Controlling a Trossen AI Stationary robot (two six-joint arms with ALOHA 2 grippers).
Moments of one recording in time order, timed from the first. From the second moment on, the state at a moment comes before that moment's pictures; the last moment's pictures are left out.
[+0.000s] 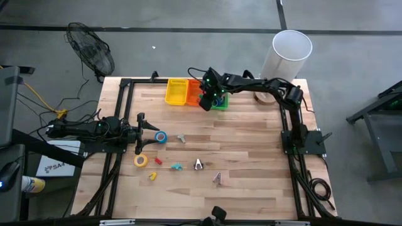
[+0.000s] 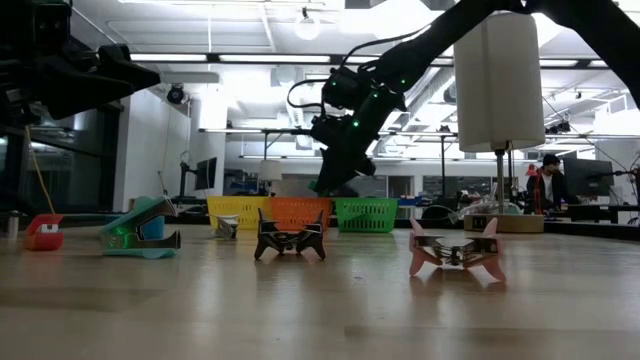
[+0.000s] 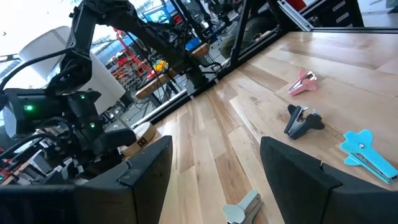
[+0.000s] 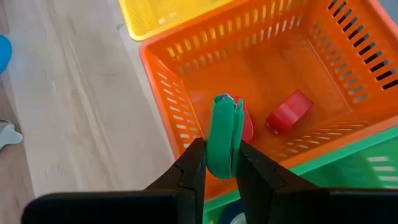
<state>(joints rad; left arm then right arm) -0.08 0.02 0.04 -0.05 -0.01 0.60 -0.50 2.05 1.52 -0.40 -0.17 0.04</state>
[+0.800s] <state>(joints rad) -0.08 0.02 0.04 -0.05 -0.01 0.60 -0.50 2.05 1.52 -0.38 -0.17 0.04</state>
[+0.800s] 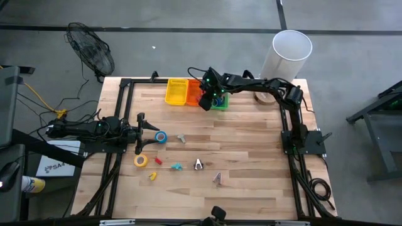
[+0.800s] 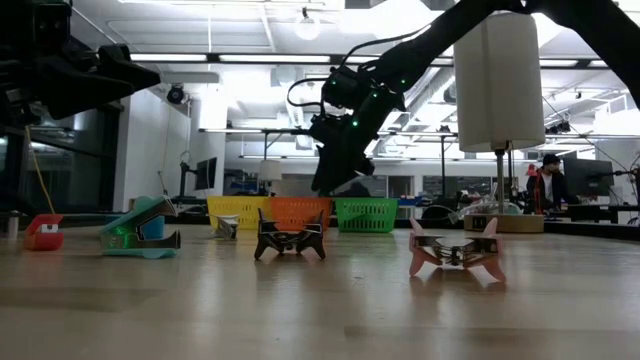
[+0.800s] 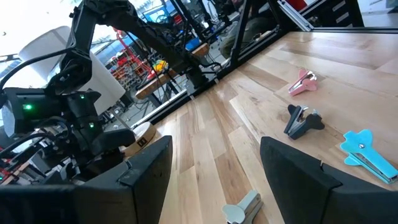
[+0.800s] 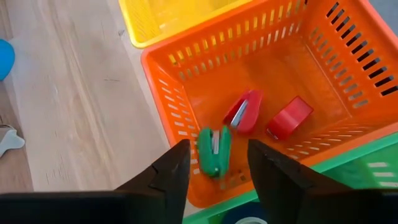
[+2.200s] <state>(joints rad) -0.08 0.02 0.04 -0.05 -0.01 0.60 -0.09 1.87 1.50 -0.90 -0.17 0.02</state>
